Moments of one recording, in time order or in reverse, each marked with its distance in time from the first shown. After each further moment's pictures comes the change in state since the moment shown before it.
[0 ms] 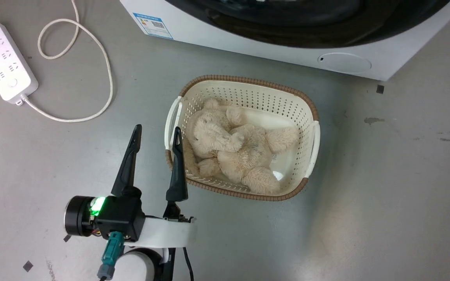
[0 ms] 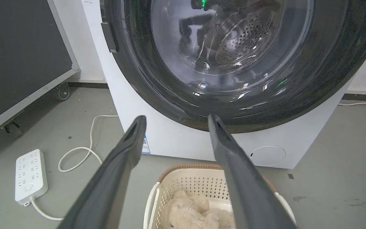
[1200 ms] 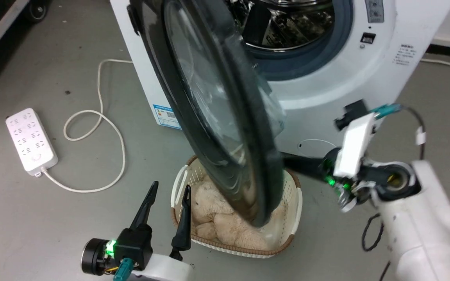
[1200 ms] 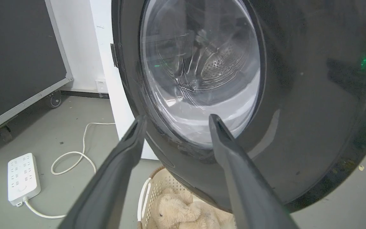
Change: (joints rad) left arm 0.131 0.001 0.014 0.182 -0.032 -0.120 -0.030; right arm 0.677 0.095 0.586 -0.172 0.653 -0.001 0.183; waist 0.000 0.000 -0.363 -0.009
